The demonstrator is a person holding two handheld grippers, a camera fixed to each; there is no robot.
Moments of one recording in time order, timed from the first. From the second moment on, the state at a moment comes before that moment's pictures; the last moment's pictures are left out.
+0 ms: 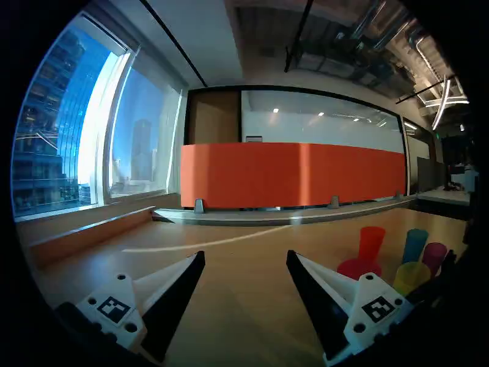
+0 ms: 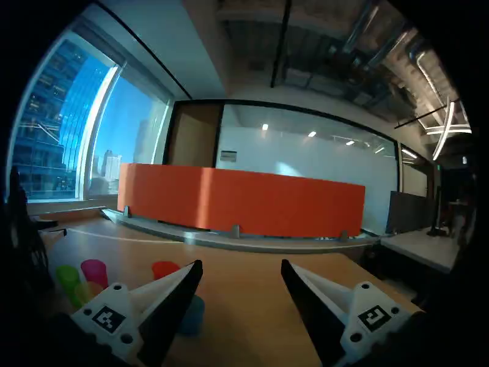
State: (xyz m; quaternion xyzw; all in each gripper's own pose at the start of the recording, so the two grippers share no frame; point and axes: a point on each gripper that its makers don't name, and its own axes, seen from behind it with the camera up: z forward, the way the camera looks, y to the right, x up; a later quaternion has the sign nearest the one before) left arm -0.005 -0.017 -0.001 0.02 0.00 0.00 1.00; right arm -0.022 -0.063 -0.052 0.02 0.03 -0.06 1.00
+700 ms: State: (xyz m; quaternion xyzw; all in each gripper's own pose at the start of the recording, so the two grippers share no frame) left arm -0.005 -0.017 -0.001 0.02 0.00 0.00 1.00; right arm -0.048 -0.050 -0.041 -0.01 0.04 -0.05 1.00
